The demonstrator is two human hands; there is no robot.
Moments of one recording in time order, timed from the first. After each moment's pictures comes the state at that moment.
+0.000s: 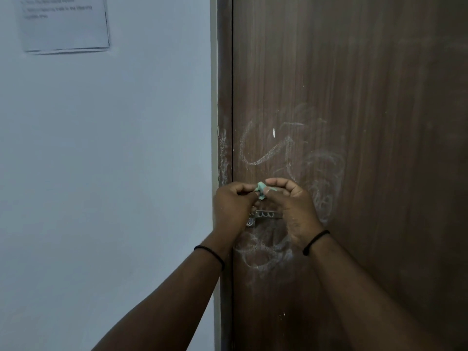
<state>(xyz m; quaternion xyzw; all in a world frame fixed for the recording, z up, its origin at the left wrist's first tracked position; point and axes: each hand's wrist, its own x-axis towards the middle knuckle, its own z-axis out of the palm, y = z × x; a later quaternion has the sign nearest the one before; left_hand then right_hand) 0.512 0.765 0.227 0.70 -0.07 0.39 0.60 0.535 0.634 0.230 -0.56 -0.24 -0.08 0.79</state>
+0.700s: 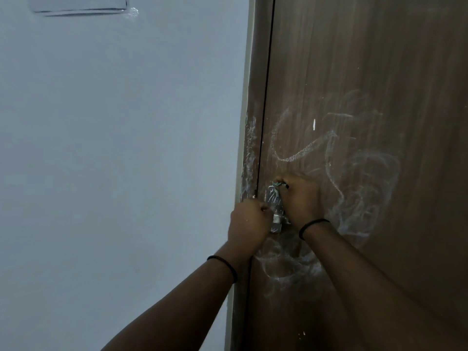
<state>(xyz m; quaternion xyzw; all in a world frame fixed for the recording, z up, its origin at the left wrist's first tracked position) 0.563 0.802 0.190 0.86 0.02 0.36 0.35 0.622 0.690 0.231 -0.79 -0.29 -0.42 0.35</state>
